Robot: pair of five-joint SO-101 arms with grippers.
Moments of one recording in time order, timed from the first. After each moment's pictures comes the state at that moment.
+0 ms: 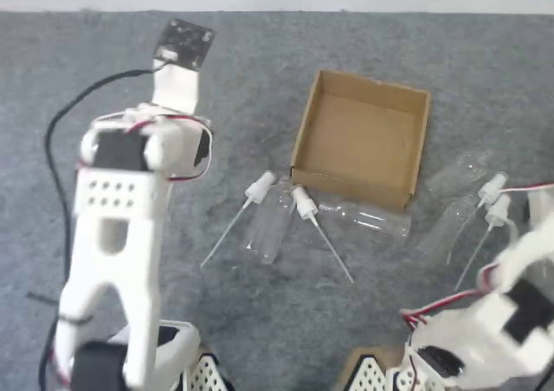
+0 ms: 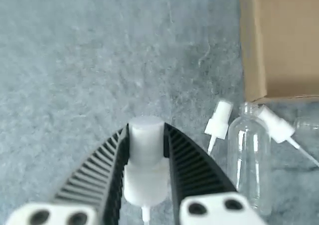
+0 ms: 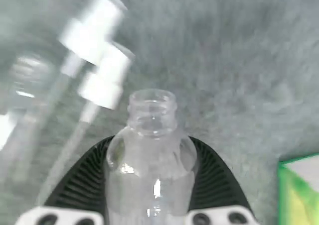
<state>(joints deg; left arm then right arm) -1.0 -25.6 14.9 78.0 -7.4 38.0 0.1 7.6 70.6 39.1</state>
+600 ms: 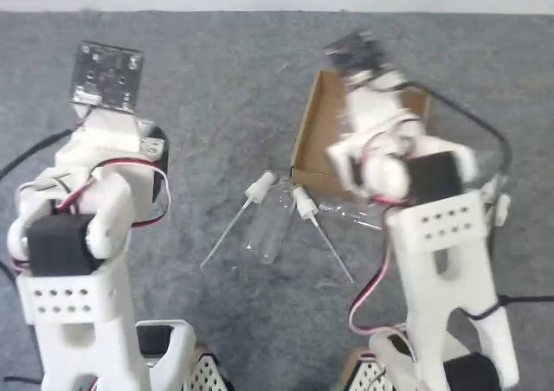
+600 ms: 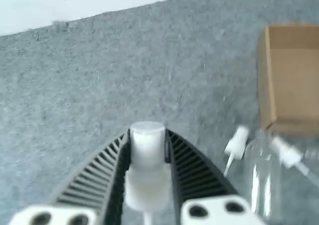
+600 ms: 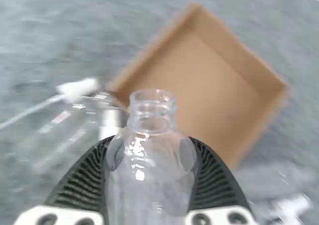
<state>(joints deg) -7.6 -44.7 14.3 85.1 -7.3 -22.0 -27.8 7.6 80.3 12.2</state>
